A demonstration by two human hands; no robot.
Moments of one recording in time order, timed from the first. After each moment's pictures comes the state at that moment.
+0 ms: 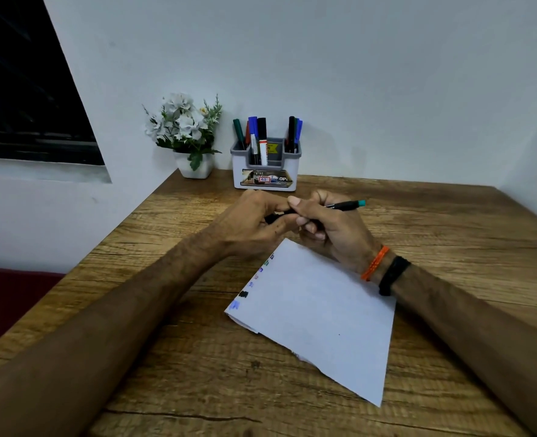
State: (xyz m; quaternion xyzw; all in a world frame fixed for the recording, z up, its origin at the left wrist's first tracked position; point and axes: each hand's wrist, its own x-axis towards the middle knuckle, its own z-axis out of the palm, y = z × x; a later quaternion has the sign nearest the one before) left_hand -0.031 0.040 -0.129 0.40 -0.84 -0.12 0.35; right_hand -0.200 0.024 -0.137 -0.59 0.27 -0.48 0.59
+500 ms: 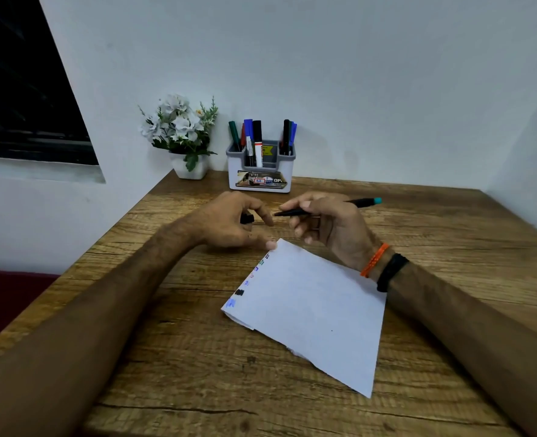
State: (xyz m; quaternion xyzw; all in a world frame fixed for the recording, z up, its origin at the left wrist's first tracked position) left_hand -0.004 0.035 -0.117 0.54 -0.79 -0.21 0.19; right_hand -0.214 0.024 -0.130 -0.62 0.29 -0.42 0.60
